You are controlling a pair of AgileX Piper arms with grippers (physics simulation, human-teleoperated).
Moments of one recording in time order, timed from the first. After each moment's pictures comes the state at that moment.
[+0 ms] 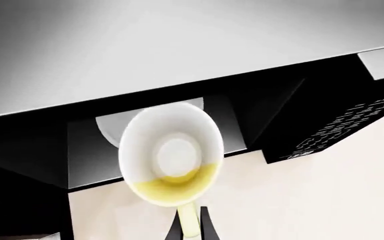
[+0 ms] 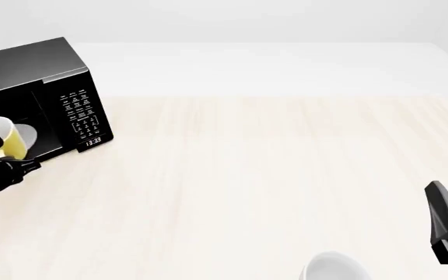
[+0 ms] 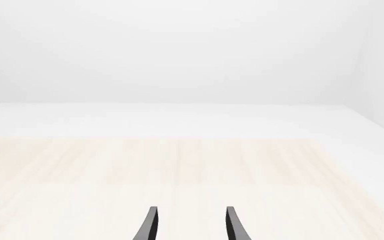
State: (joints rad) left arm 0.38 1.63 -0.52 -0.42 -0.04; right arm 0.01 0.01 -0.01 0.00 0.00
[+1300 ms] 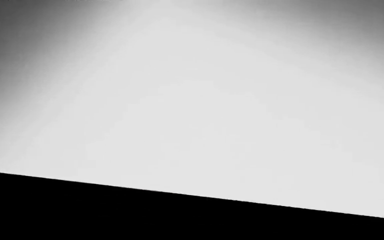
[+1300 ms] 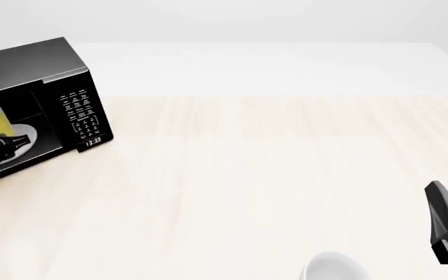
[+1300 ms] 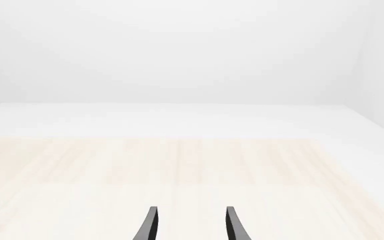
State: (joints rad) left arm 0.46 1.89 -0.88 -0.33 -0.07; right arm 0.01 0.01 -0.01 0.00 0.00
